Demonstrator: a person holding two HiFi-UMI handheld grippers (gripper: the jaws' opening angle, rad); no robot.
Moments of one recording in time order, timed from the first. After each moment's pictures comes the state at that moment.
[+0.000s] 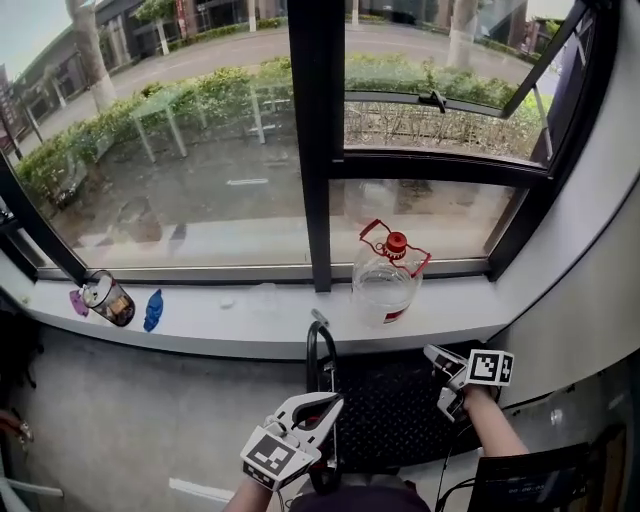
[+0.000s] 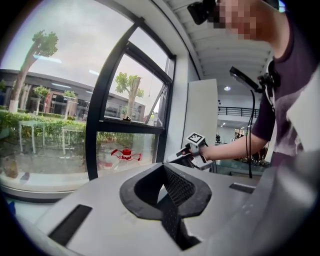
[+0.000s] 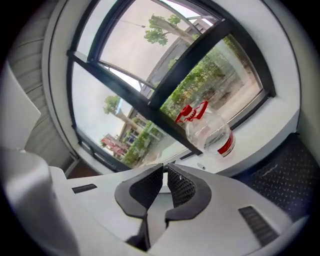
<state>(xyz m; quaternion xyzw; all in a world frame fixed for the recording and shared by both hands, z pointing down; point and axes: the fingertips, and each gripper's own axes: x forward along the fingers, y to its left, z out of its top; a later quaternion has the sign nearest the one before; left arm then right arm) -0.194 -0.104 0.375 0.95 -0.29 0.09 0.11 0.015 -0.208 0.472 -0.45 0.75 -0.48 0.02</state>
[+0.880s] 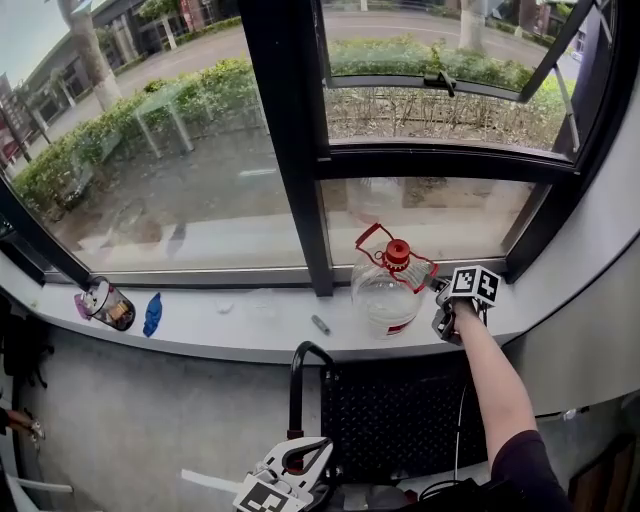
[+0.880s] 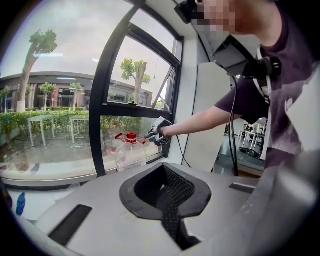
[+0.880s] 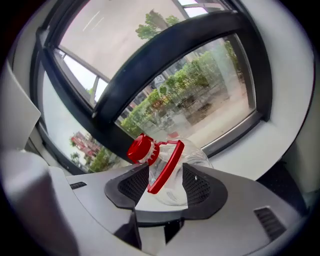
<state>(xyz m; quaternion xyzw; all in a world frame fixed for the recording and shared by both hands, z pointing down) -0.163 -0.110 0.426 0.93 -0.32 0.16 0.12 0.103 -0.459 0.547 -0.56 0.68 -0.48 -0.05</state>
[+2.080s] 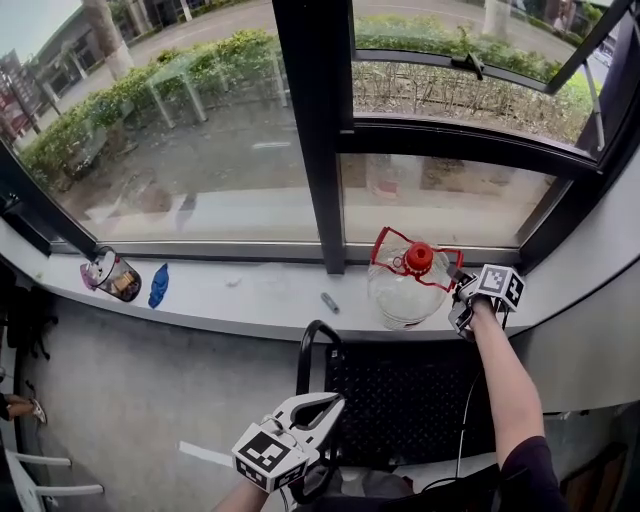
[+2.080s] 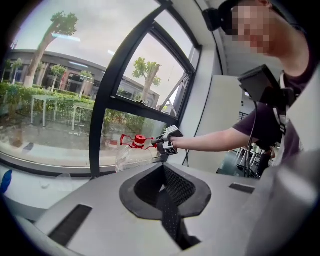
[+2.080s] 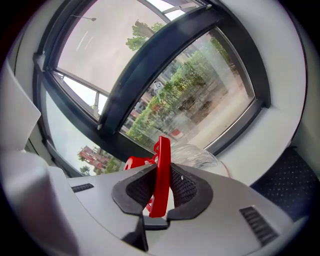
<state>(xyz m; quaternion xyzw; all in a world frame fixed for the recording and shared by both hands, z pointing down) -0.166 -0.164 0.429 0.91 -0.33 0.11 0.22 0.105 -0.450 0.548 -0.54 0.67 -0.50 0.03</state>
